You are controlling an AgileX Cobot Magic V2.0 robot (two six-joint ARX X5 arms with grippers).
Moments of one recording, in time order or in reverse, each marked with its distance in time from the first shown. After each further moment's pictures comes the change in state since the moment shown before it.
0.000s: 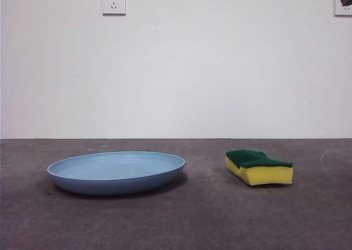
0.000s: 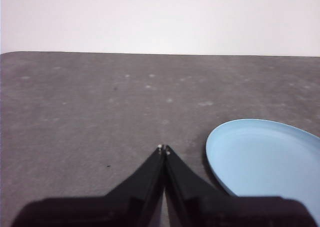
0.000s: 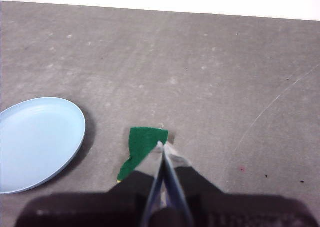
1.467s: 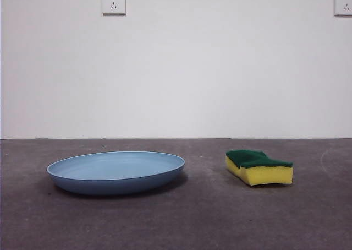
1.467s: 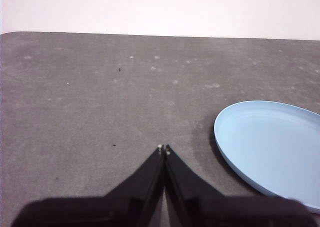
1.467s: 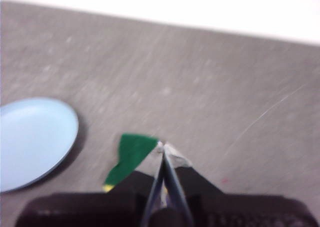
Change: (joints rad) left arm 0.024 -0.001 -0.026 -0.037 0.006 0.000; right arm -0.047 -0.079 0.000 -0.013 -0.005 -0.109
